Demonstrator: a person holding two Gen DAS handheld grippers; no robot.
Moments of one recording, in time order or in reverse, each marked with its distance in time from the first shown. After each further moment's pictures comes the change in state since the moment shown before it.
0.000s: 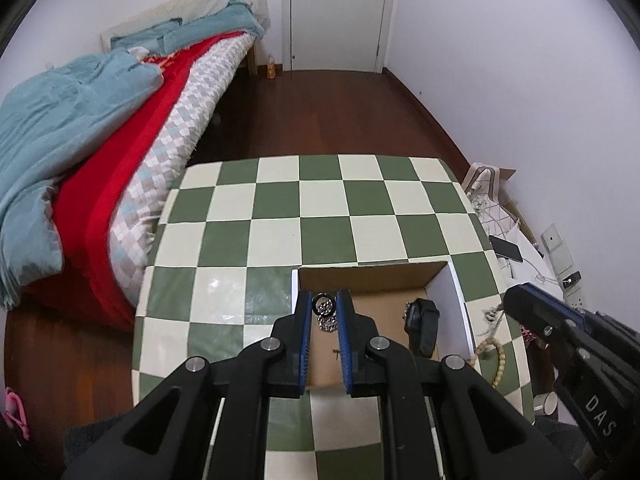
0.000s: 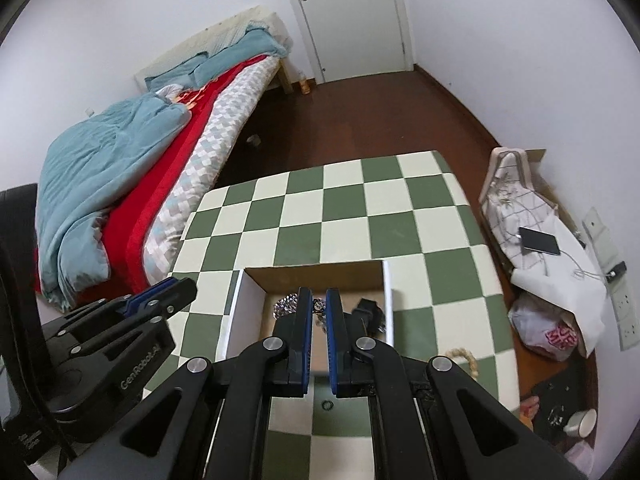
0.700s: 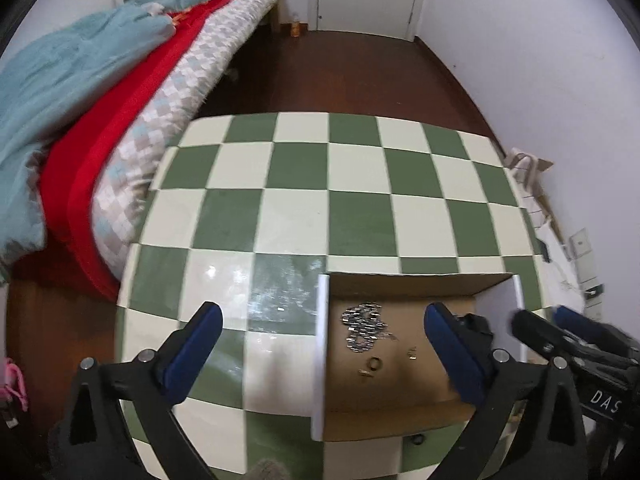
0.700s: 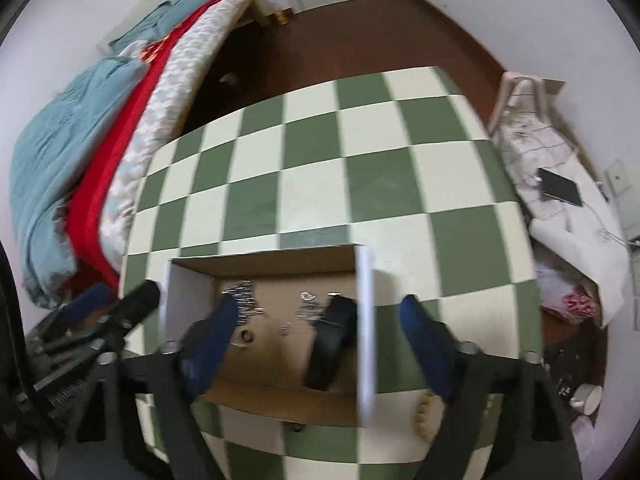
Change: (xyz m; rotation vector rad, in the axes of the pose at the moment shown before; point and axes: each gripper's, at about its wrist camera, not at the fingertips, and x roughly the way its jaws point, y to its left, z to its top) left arm 0.076 0.021 0.013 -0.066 0.126 0.079; right arm 0.120 -0.053 0.017 0.078 0.266 -0.041
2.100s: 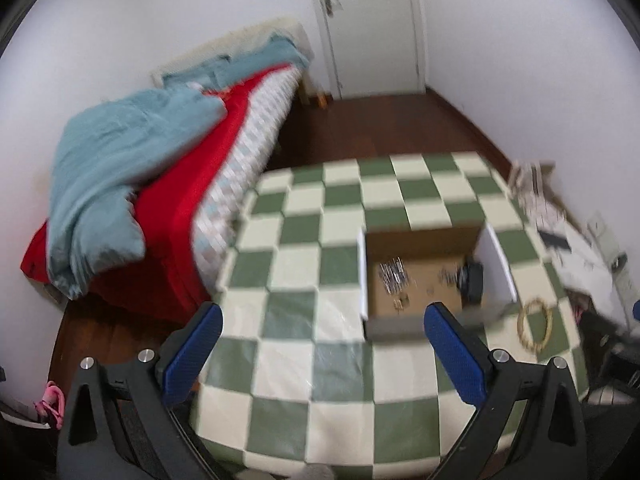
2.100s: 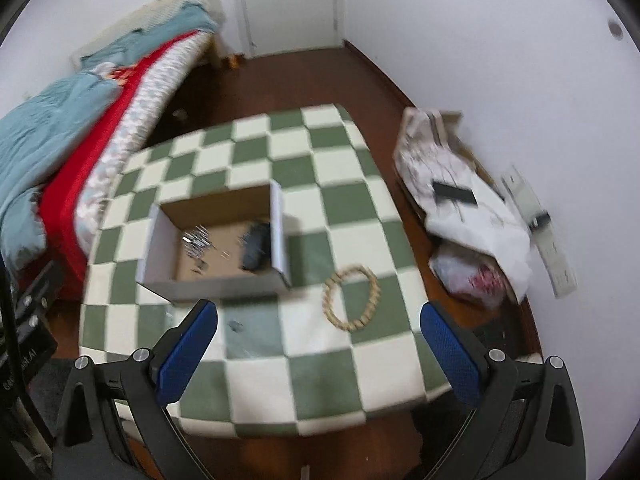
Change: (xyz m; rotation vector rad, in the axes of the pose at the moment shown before) left arm -0.115 -0.013 -0.113 0.100 -0.237 0.167; right arm -0.136 -0.011 -0.135 0.027 -0.181 -0.250
